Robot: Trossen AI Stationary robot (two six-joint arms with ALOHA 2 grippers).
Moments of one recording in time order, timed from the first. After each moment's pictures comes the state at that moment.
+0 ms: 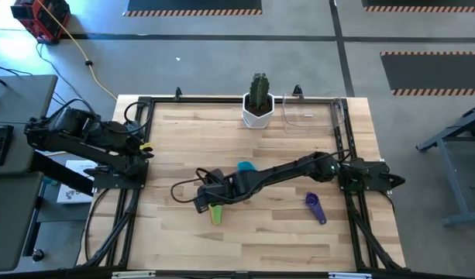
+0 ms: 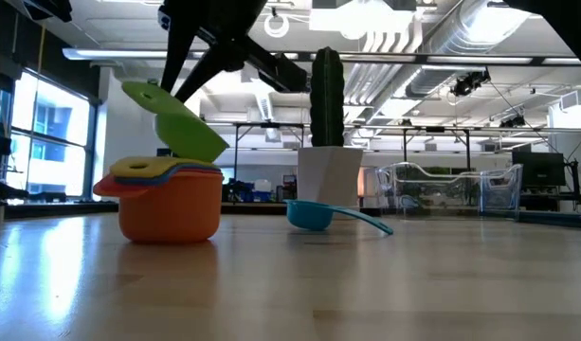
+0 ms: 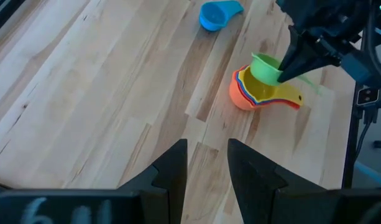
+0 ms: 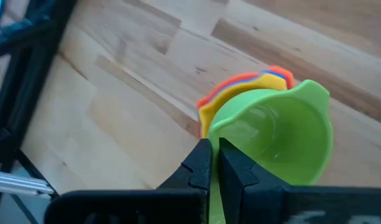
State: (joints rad) left arm -0.18 0.72 1.19 -1.40 -0.19 -0.57; right arm 0.26 2.40 2.29 -0.93 0.19 1.27
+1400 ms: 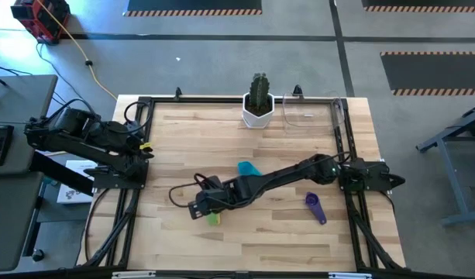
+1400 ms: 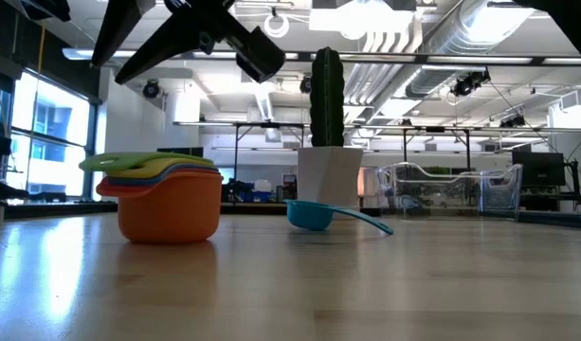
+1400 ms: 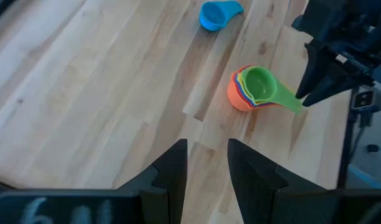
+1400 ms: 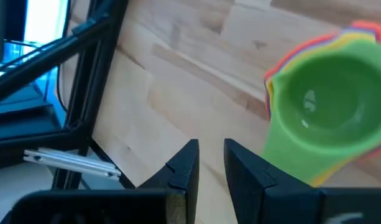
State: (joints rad) left arm -0.18 0.72 1.19 -1.40 -0.18 -0.61; right arm 0.29 2.40 2.29 -0.78 0.13 1.39
